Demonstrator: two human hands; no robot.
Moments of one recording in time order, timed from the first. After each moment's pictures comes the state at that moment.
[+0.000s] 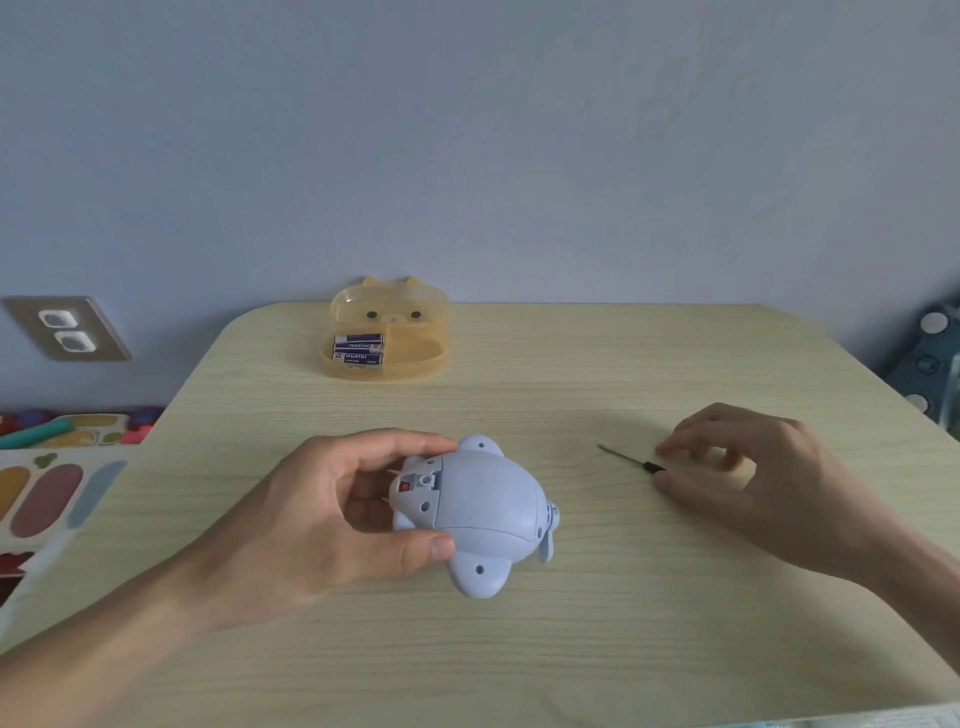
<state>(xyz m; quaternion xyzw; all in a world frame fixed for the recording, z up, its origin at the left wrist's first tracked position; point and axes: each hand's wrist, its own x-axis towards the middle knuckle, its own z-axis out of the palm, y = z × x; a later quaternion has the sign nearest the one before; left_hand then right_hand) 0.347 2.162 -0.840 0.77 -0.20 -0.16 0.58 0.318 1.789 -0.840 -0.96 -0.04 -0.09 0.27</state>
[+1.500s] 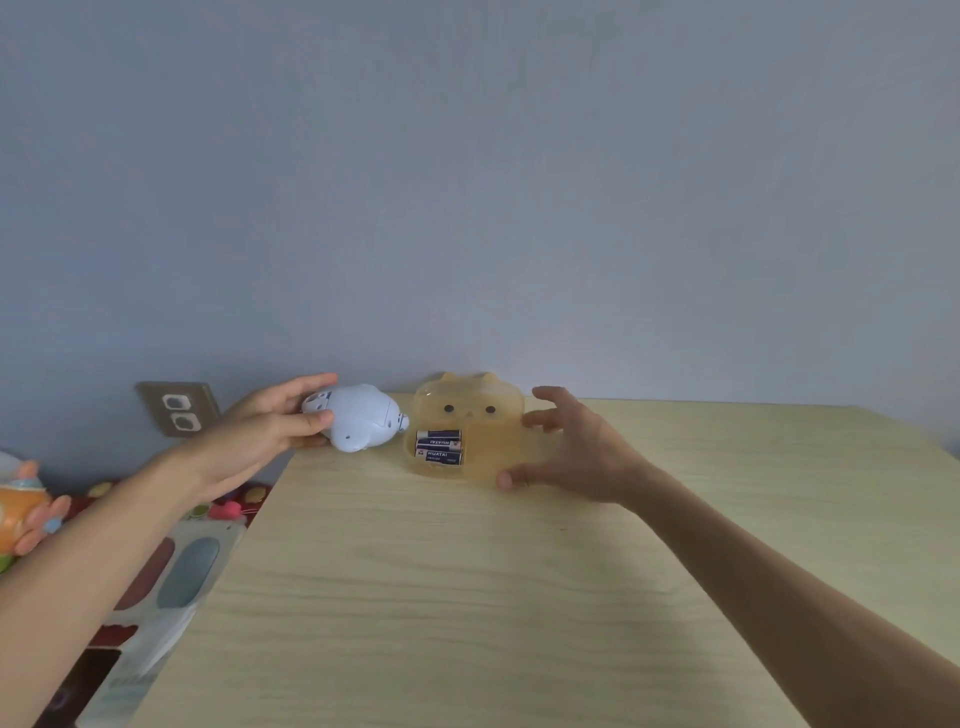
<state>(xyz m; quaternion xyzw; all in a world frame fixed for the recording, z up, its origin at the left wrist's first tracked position) 0.523 2.314 -0.844 0.77 -0.04 -0.08 0.63 0.492 1.941 -0.837 -0.92 -0.05 0.06 0.37</state>
